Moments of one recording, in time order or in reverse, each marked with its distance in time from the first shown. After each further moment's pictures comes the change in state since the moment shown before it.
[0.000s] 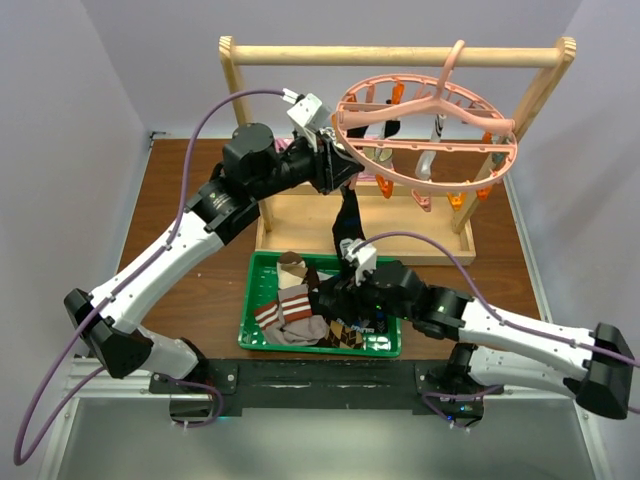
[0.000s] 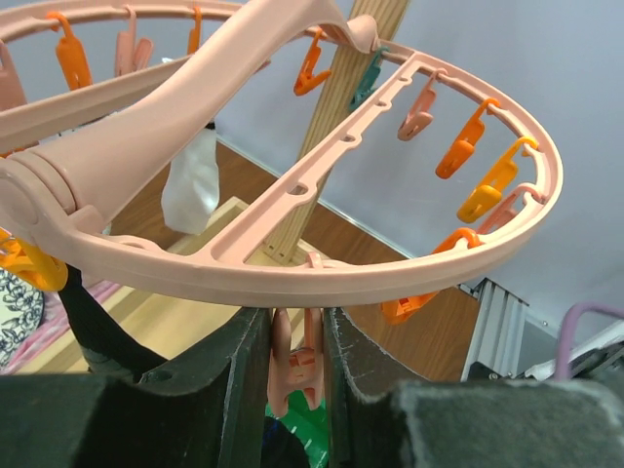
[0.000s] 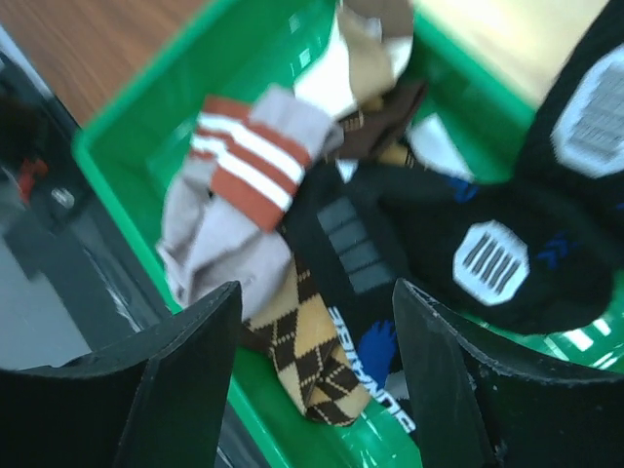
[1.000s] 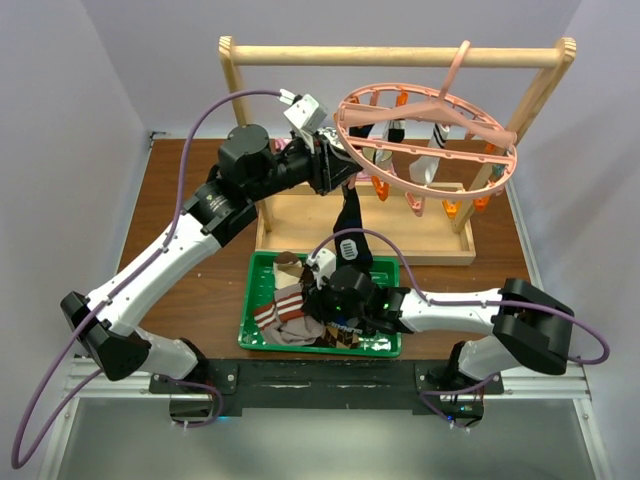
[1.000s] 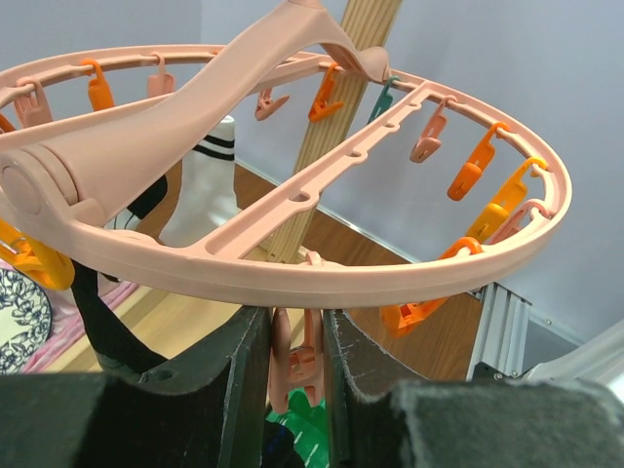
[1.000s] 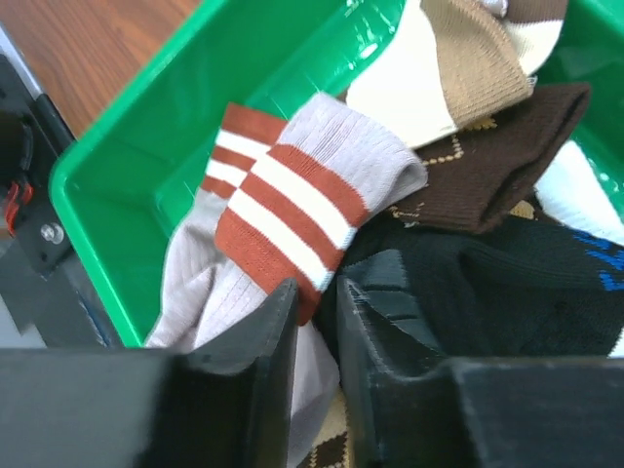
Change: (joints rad) left arm 0.001 -0.015 0.000 0.010 0.016 0.023; right arm 0.074 0.488 -0.006 0.452 -0.048 0.085
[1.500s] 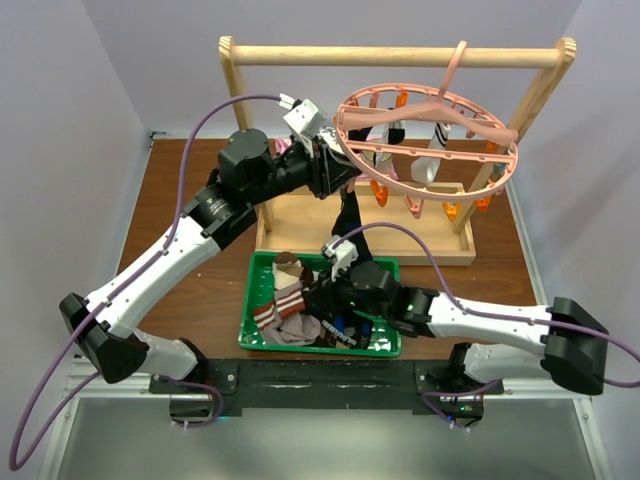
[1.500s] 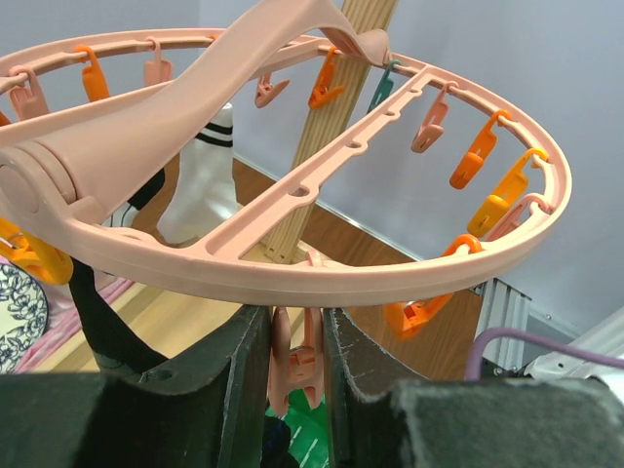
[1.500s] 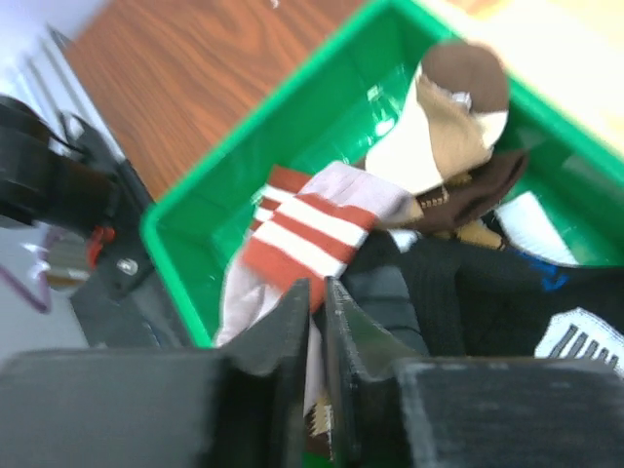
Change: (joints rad) left arm 0.000 -0.020 -0.047 0.024 0.003 -0.001; right arm 0.001 -0.198 -0.003 -0.047 0.040 0.012
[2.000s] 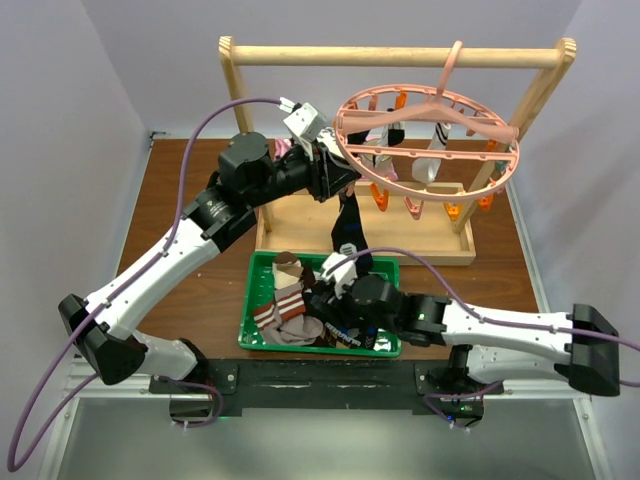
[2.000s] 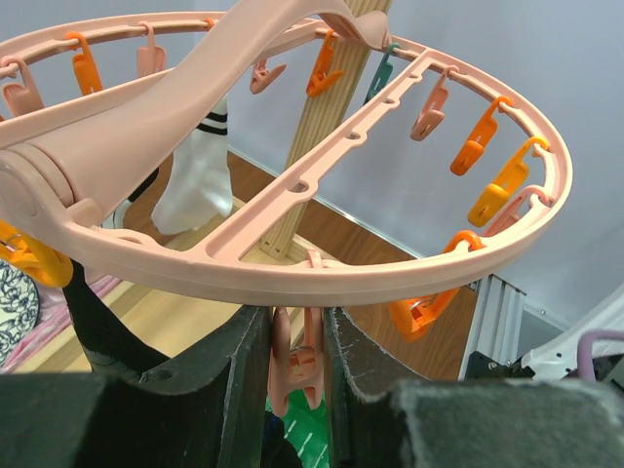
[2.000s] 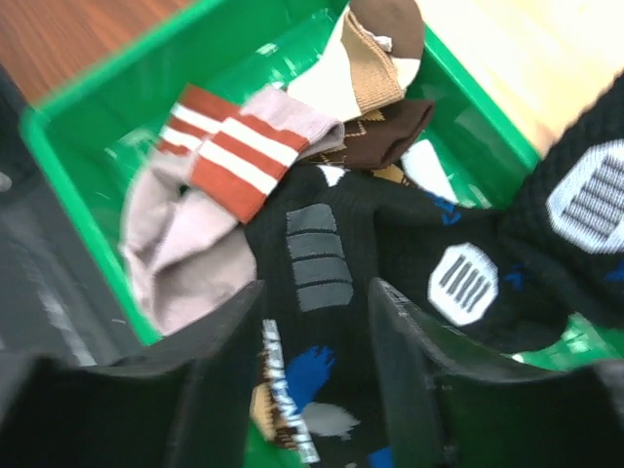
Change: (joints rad) left arm 0.000 -0.012 -0.027 0.006 0.006 -0.010; right arm 0.084 -0.157 0.003 -0.283 0.185 -0.241
